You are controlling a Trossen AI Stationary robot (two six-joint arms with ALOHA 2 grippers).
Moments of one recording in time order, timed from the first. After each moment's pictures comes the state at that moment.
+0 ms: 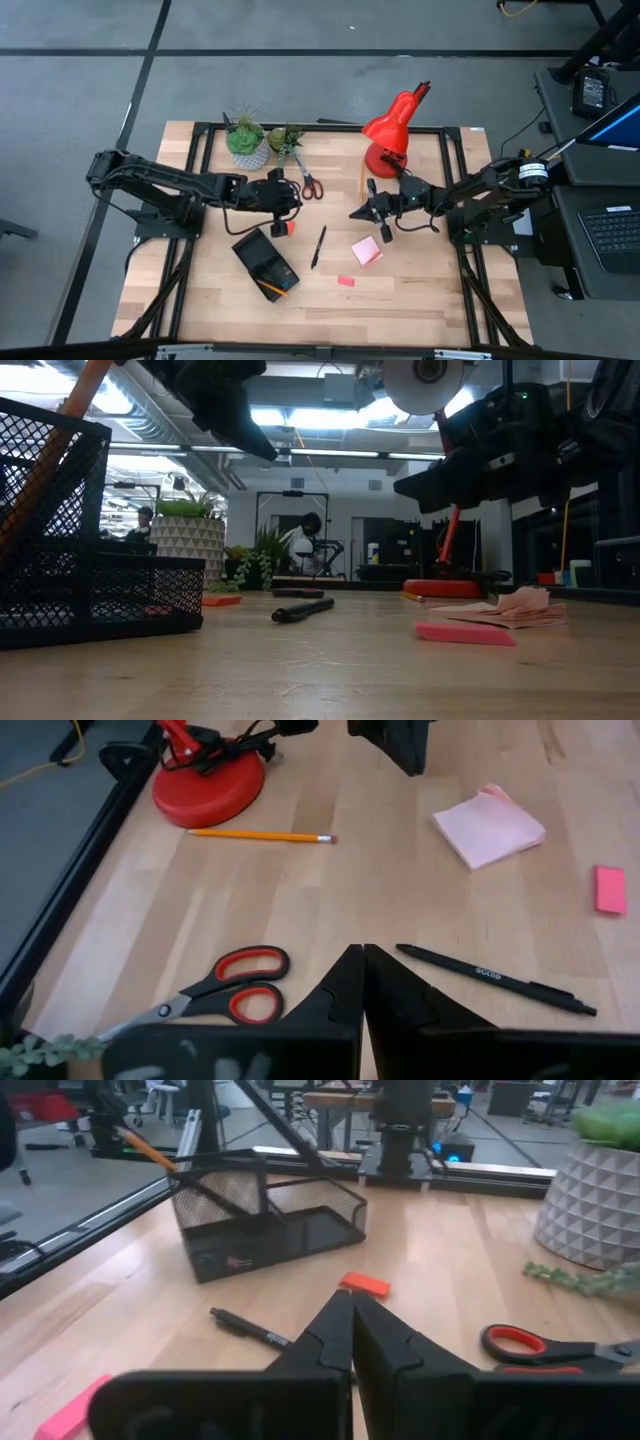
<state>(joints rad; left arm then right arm) -0.07 1.28 0.87 -0.27 -0.27 -0.04 -0.12 1.52 0.31 1.05 -0.35 -0.09</state>
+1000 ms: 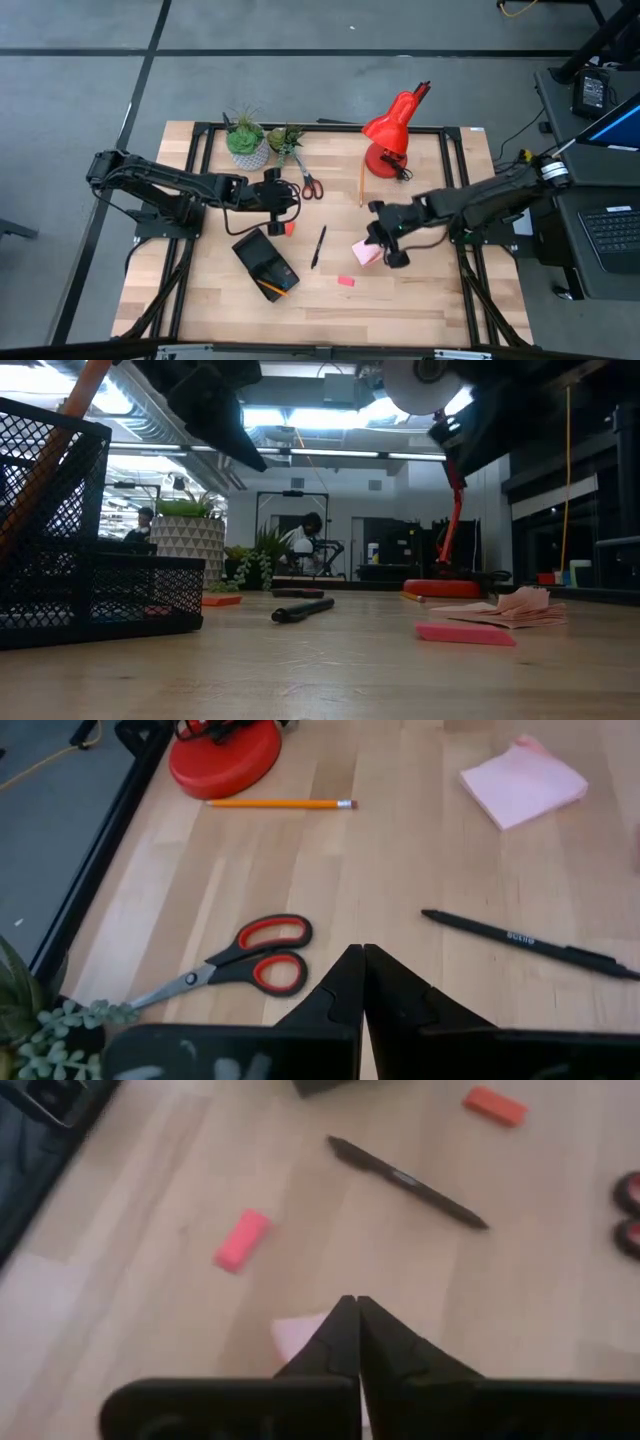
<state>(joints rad) -0.08 1.29 0.87 -0.35 -0.32 -0.03 0.23 1.32 0.86 -0.41 -0.06 -0.05</state>
